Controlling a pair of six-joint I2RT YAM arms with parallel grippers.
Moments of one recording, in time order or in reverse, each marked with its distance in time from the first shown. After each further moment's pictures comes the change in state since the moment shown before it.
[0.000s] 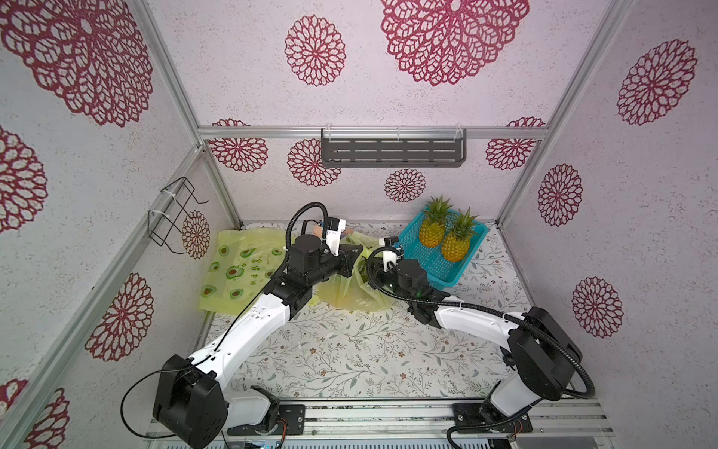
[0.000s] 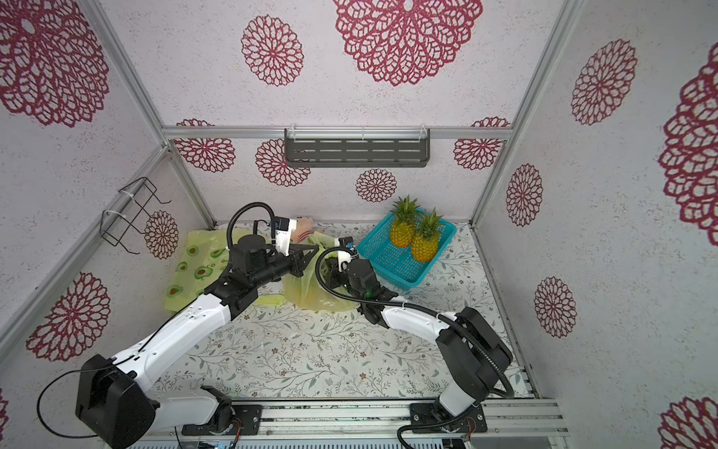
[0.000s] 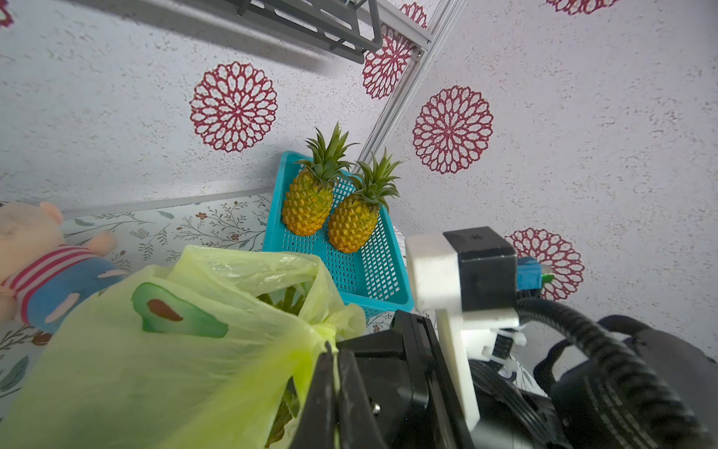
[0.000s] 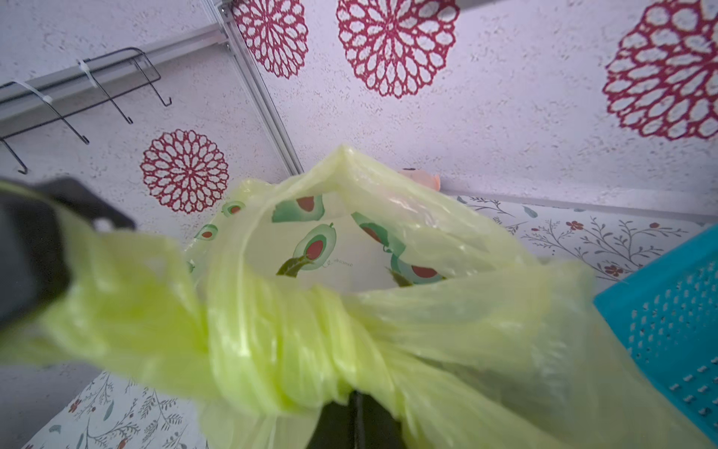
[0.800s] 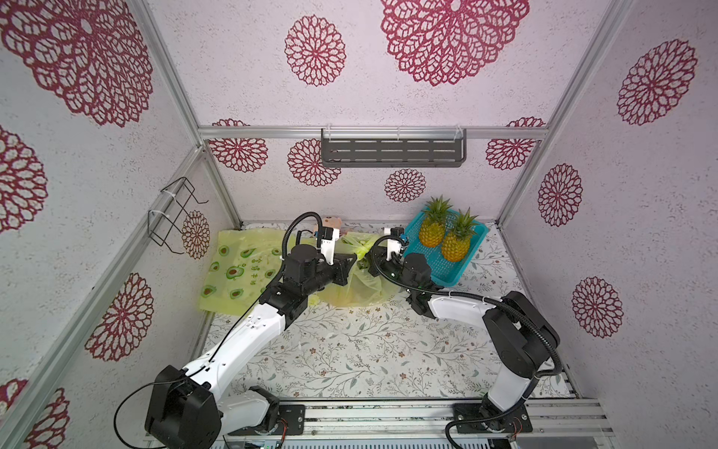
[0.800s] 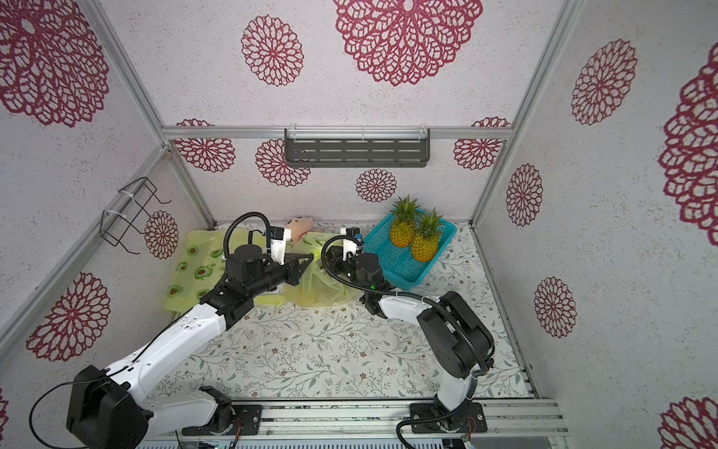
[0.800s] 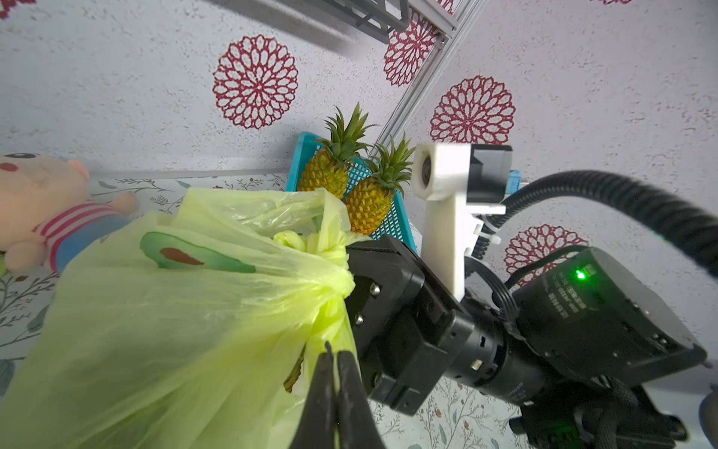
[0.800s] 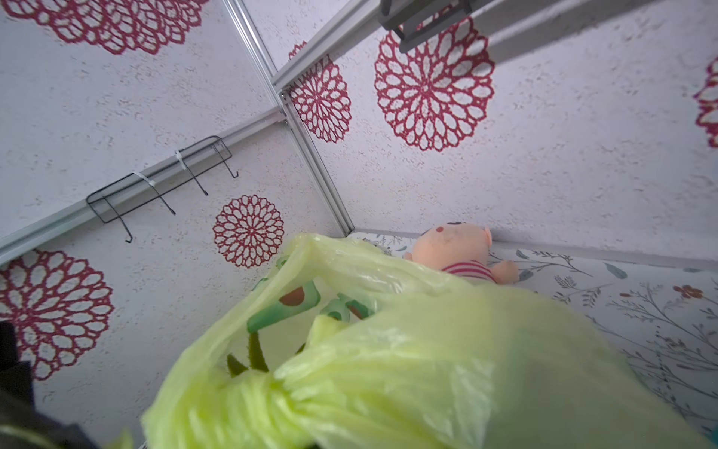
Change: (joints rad) left arm 0.008 -0.076 -0.114 -0.006 -0.032 -0.033; right arm -0.099 0.166 0.030 0.372 -0.223 0.136
